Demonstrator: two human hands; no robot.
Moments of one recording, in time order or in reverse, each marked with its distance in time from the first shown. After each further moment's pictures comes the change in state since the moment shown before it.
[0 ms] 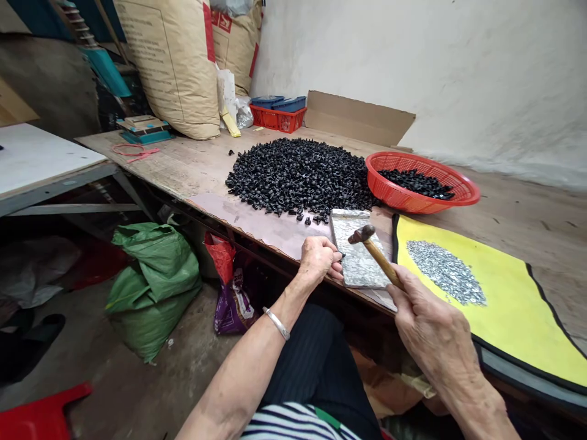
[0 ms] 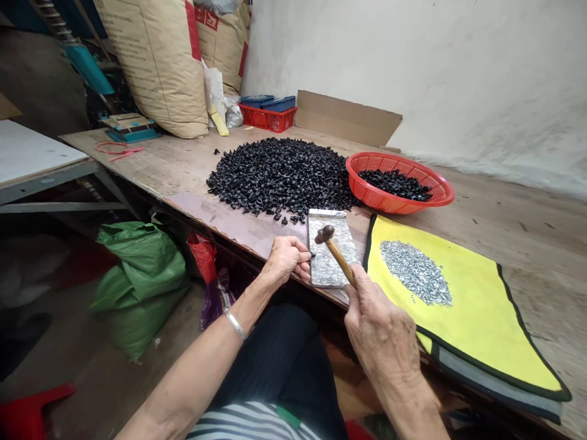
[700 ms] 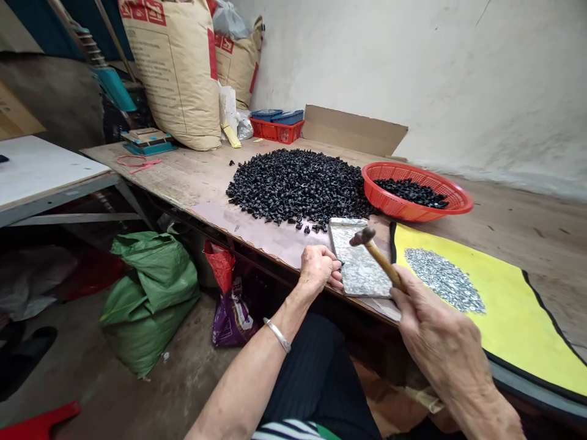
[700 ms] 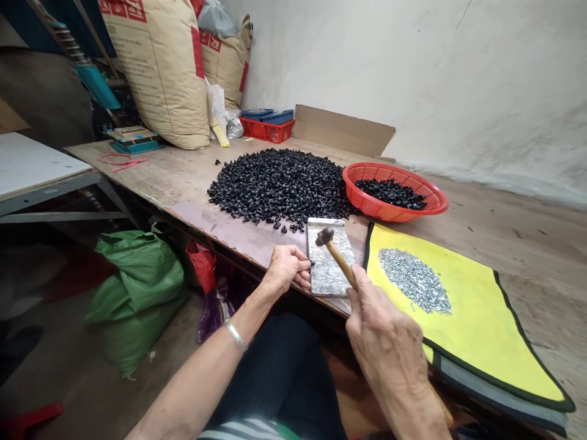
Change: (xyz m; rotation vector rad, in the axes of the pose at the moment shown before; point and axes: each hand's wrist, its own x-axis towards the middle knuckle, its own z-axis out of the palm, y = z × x) left_hand -0.004 0.004 0.001 -0.001 0.018 -0.003; right_hand 0.008 -0.004 -0.013 -0.061 0.079 -0.069
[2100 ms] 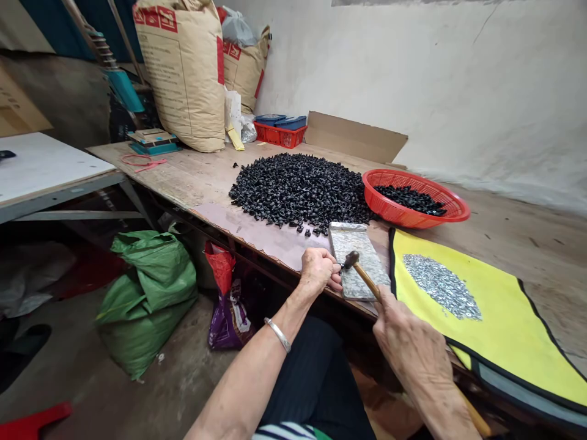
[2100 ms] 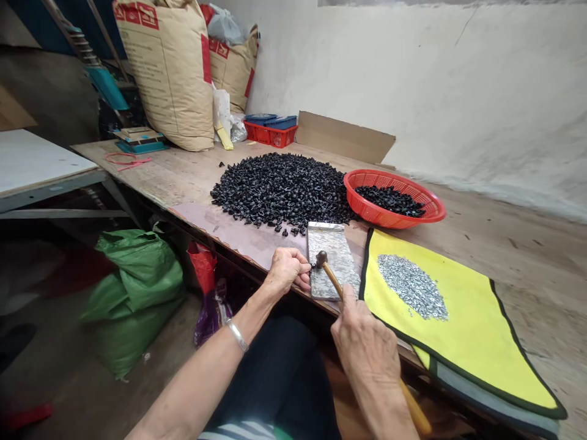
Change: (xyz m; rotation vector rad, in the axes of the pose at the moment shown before) left_hand 0.000 0.001 0.000 0.007 0.006 0.013; right_hand -0.016 -0.010 0.012 -0.251 -0.122 -0.043
